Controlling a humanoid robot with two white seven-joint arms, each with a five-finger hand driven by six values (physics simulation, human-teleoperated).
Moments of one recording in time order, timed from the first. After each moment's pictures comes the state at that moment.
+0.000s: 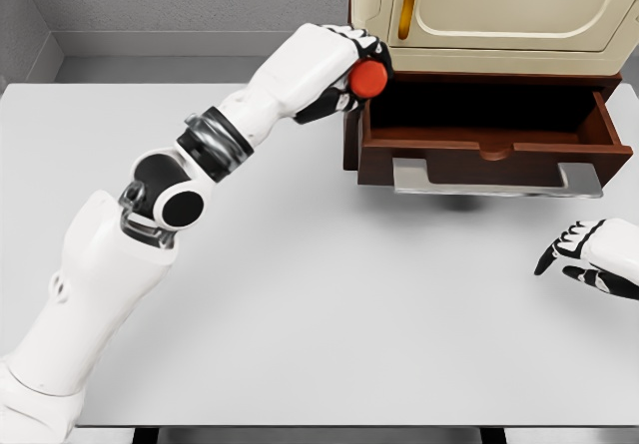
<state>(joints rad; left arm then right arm) -0.58 0.20 -0.51 -1.70 -0.65 -0.14 -0.22 0.32 -1.19 0.01 -1.76 0.21 -0.61 0.17</state>
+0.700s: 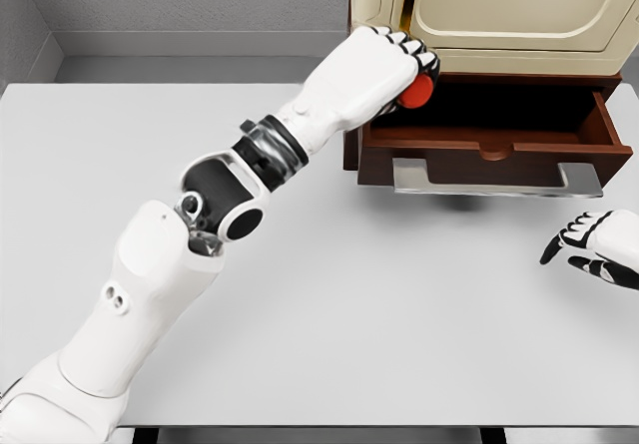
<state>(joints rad) -0.59 0.07 -0.58 -1.69 -1.01 -0.14 -0.22 0.29 -1.17 0.02 -1.73 0.21 -0.61 0.17</state>
